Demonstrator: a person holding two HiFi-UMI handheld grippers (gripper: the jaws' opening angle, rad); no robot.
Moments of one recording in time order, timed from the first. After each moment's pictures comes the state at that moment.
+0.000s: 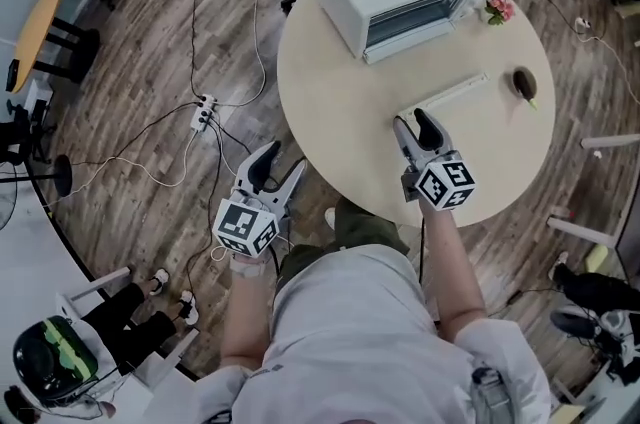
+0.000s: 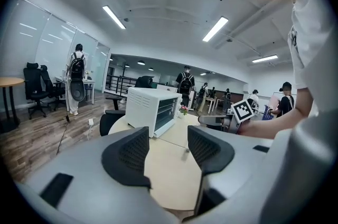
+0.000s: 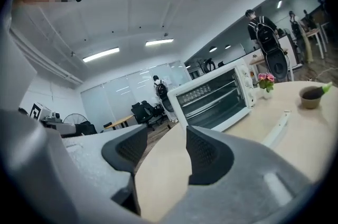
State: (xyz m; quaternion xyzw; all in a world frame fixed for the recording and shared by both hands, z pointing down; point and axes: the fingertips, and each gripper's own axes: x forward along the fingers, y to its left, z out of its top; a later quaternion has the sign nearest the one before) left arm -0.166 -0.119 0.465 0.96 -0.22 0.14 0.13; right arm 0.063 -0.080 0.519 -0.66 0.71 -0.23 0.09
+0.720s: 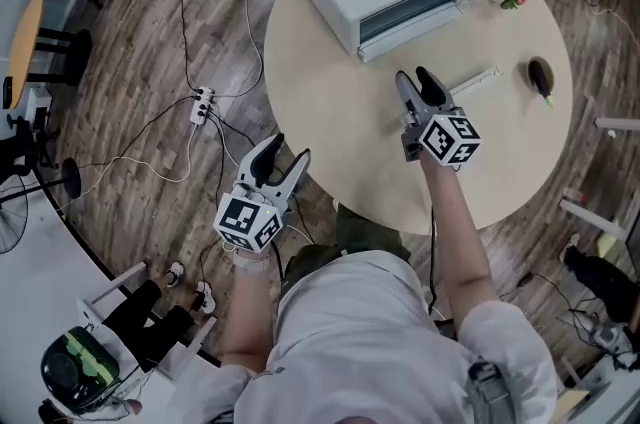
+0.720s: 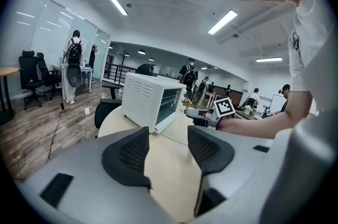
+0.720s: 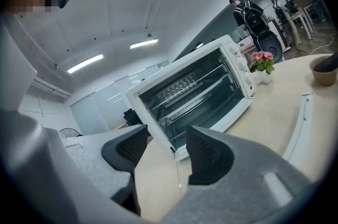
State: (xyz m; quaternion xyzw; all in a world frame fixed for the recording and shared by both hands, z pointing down) left arm -0.110 -0.170 0.507 0.95 -0.20 0.18 0.17; right arm 0.146 -0.181 0.573 -0.68 0.67 -0.28 0.14
